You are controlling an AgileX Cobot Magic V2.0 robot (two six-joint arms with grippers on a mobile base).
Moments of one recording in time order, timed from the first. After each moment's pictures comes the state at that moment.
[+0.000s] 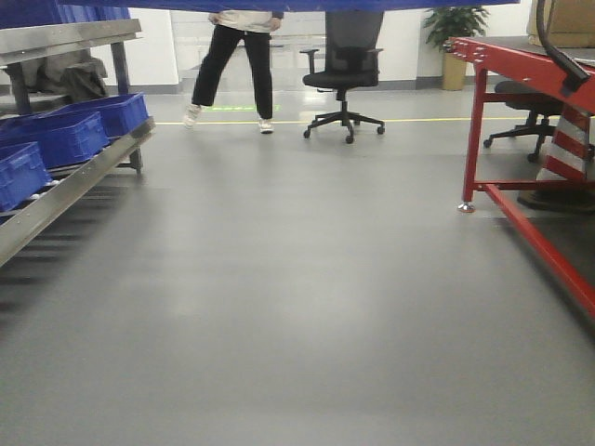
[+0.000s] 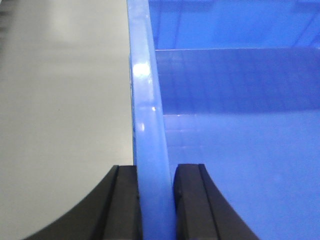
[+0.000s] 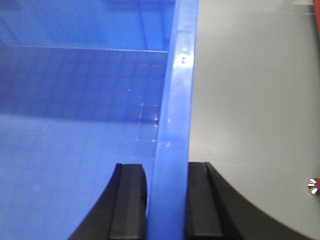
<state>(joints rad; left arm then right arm) -0.35 1.93 -2.50 0.23 1.30 -0.28 0.20 1.97 -2.54 -0.02 1.32 0.17</state>
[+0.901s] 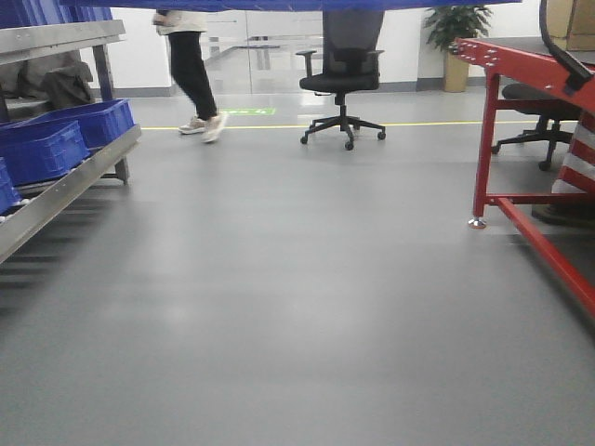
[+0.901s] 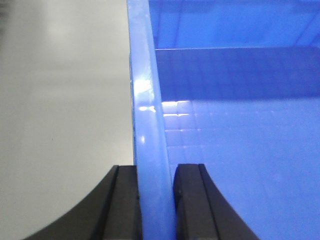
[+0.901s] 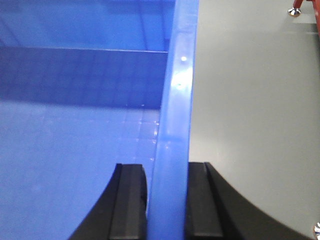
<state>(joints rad) -0.35 1.93 -2.50 0.22 1.30 -0.28 0.20 1.97 -2.54 -0.02 1.32 0.17</state>
